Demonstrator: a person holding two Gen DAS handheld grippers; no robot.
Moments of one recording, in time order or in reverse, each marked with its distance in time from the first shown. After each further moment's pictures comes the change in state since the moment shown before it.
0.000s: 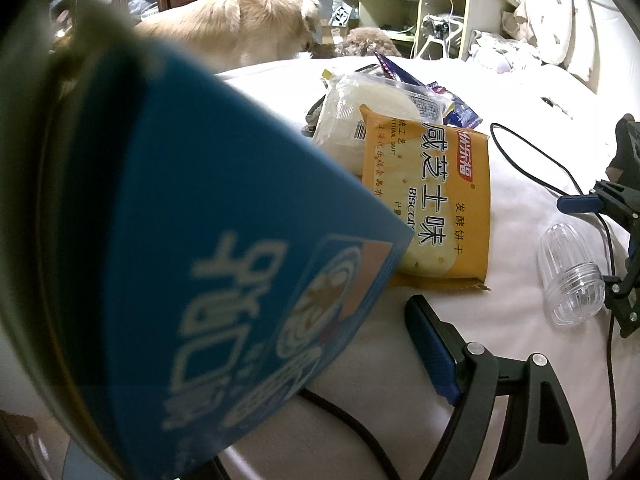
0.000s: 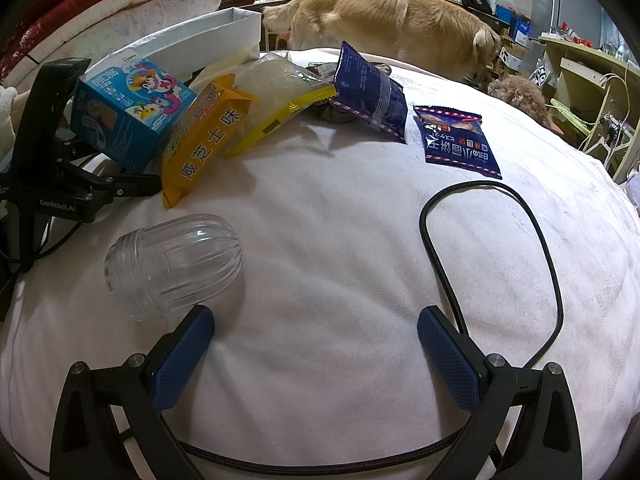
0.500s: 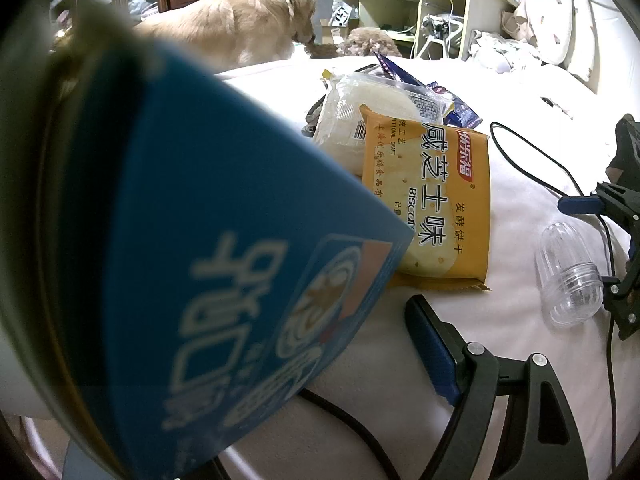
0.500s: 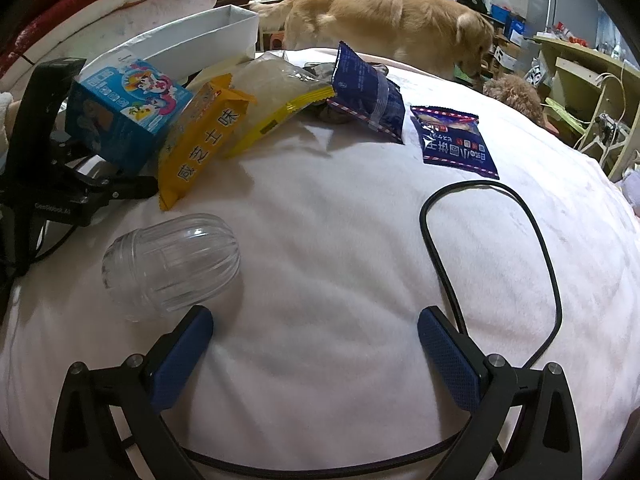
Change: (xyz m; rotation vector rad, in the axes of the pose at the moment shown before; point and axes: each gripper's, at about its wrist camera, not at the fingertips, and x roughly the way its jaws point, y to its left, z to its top) left arm -0.004 -0.007 -0.004 0.000 0.000 0.001; right arm 0.000 0.001 0.002 0.023 0.006 -0.018
